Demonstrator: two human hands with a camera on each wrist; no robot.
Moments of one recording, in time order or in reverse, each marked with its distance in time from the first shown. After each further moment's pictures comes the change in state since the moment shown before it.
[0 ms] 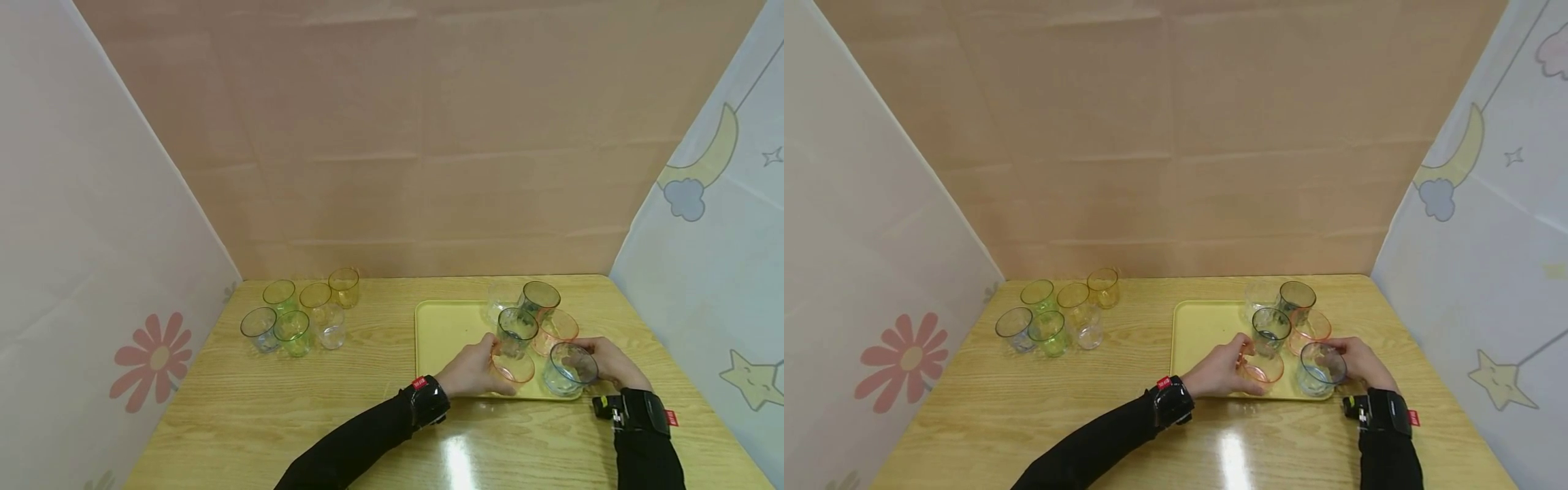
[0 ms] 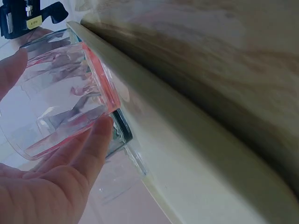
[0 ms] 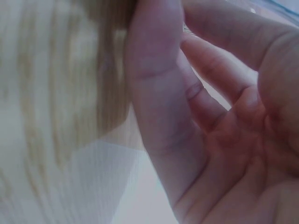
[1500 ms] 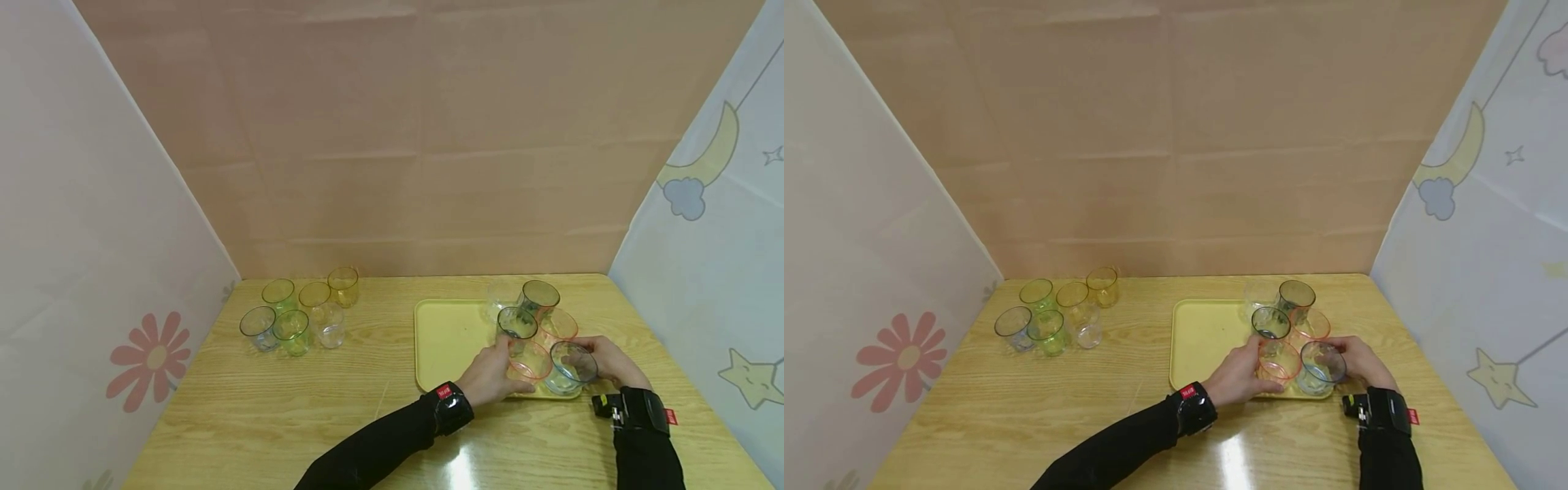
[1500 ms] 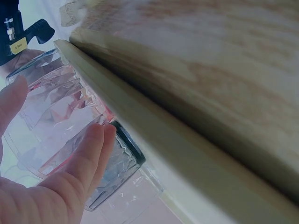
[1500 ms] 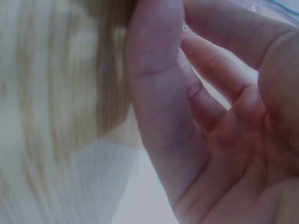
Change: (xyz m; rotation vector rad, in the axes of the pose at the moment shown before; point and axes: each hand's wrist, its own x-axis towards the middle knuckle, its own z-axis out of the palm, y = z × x) left_hand 0.014 0.015 0.033 0.171 0.149 0.023; right_hand 0.001 0.001 -0.002 0.068 -0.054 0.068
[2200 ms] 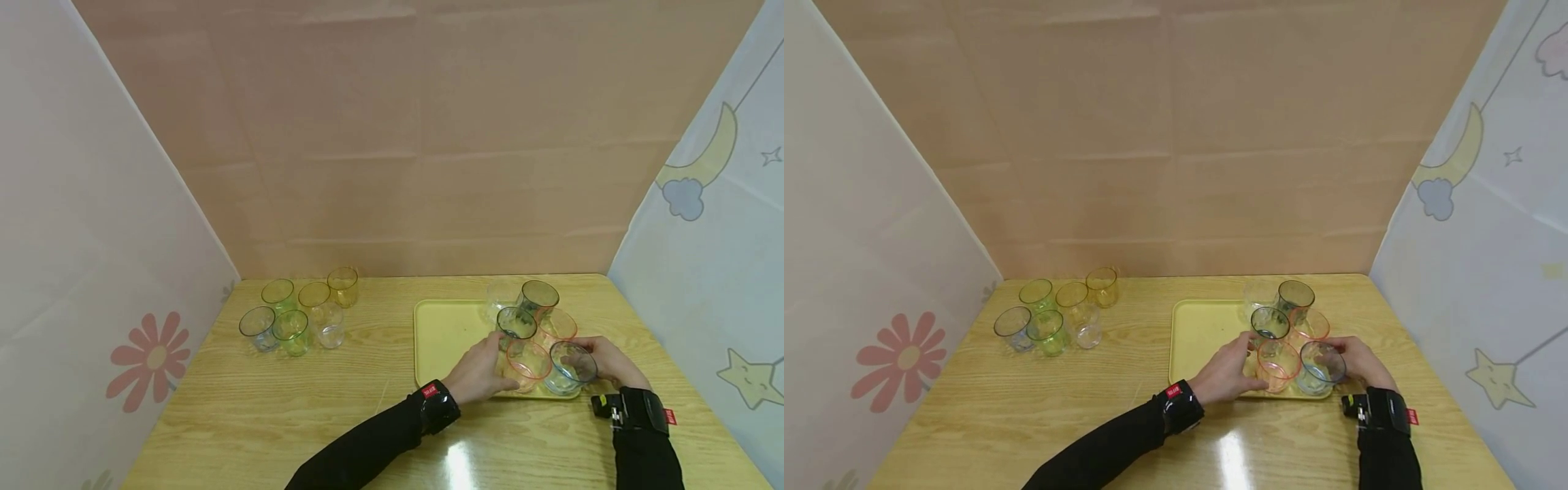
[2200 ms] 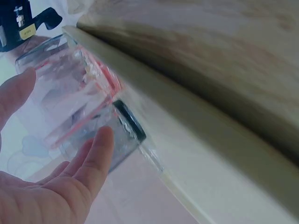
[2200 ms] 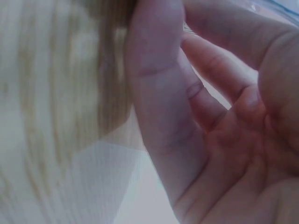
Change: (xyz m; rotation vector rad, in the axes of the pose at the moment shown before) left_hand -0.010 -0.006 -0.022 0.021 -0.021 0.041; right_hand -0.002 -0.001 0.002 0.070 0.000 -0.004
